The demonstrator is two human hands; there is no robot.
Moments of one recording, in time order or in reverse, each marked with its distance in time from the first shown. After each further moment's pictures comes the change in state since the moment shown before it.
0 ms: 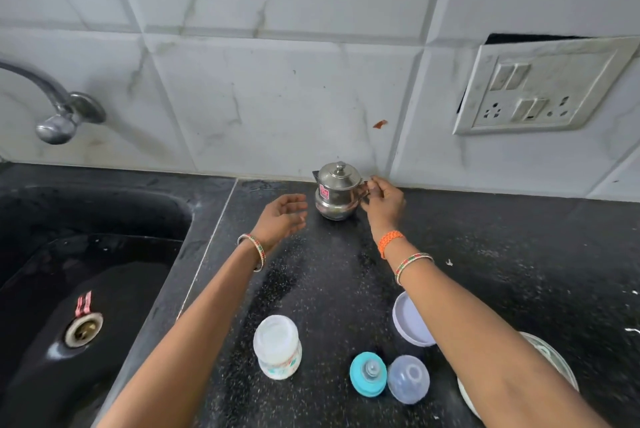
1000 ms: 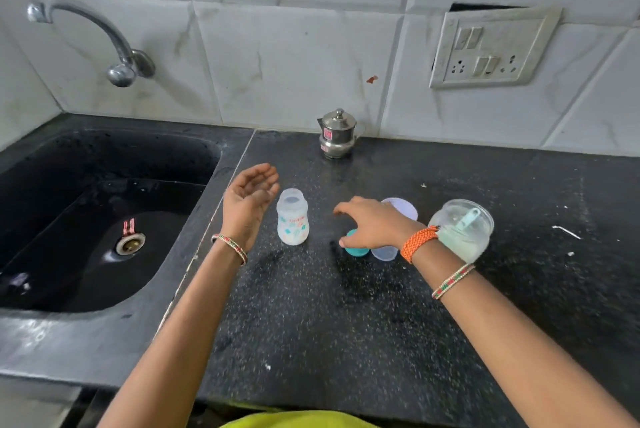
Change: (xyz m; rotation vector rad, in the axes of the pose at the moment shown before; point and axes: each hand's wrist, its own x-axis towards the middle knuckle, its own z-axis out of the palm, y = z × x) left_hand -0.210 -0.029 -0.009 -0.455 0.192 0.356; right_hand -0.206 -0.044 -0.123 -1.344 -0.975 -0.492
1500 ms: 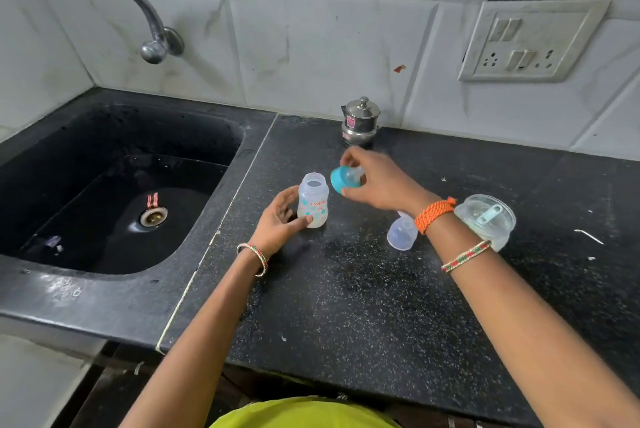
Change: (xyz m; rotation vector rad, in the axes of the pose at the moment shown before) left_hand -0.028 -0.045 -0.036 0.535 -0.199 -0.146; right_hand 0.001 -0.033 -0.039 0.360 0.312 -0.163
